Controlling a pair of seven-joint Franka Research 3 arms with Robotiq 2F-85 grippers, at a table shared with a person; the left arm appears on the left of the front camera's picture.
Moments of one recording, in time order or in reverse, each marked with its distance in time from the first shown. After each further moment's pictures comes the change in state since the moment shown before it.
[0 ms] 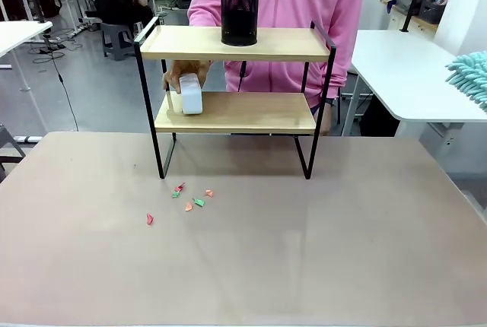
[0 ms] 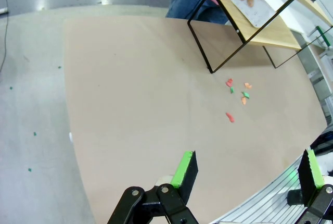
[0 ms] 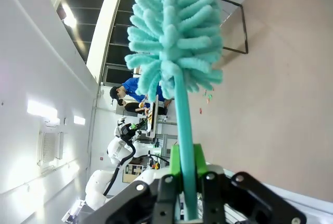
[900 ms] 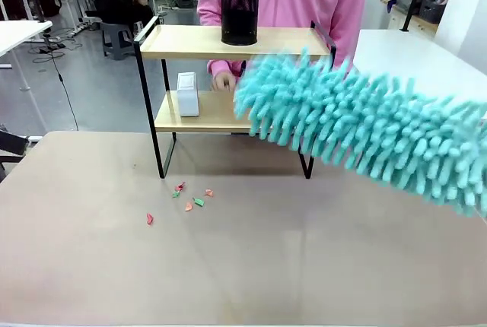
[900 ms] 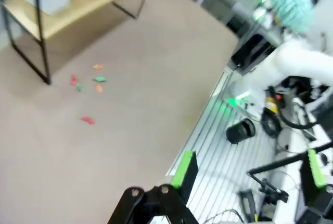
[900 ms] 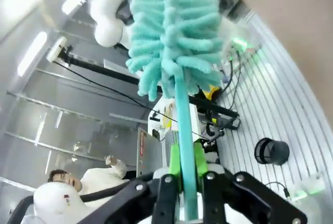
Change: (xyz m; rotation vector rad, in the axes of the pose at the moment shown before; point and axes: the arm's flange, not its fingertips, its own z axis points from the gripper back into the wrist) left arm -0.010 -0.173 -0.112 -0.450 0.389 -0.284; right arm -0.080 0.138 -0.149 0.242 0.914 0.467
